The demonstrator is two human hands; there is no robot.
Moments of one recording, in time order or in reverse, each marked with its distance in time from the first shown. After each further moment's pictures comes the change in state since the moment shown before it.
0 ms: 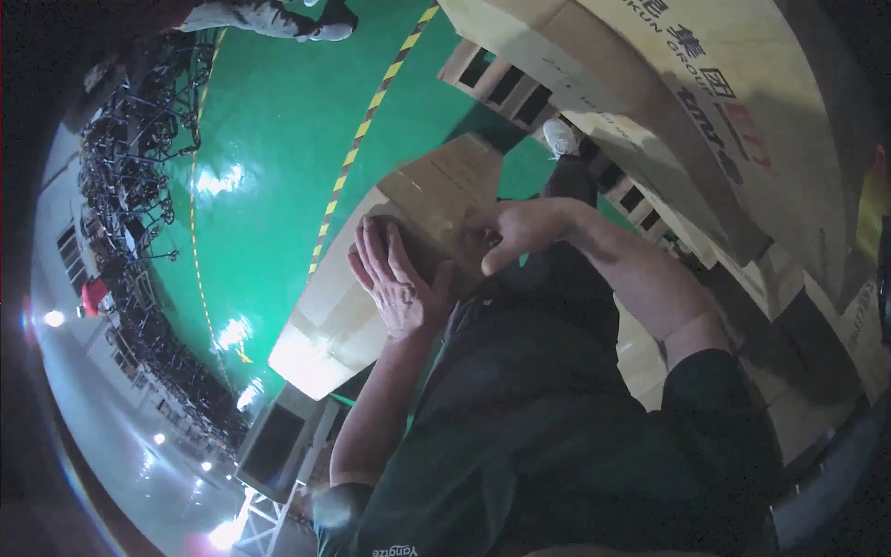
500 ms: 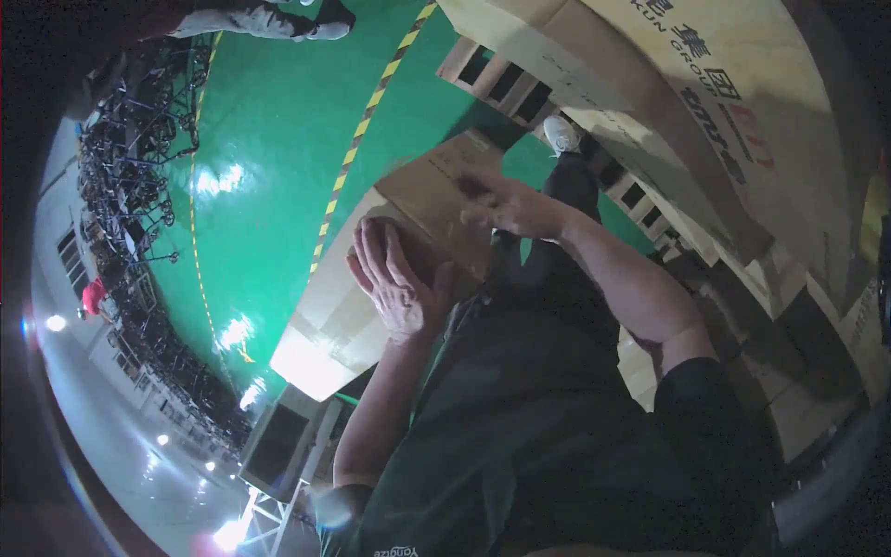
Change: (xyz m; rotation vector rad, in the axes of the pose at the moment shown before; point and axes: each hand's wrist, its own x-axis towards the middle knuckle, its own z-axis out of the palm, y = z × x) left_hand 0.002 -0.005 0.002 0.006 0.020 0.021; right_hand 0.010 0.002 0.006 0.057 0.468 -0.120
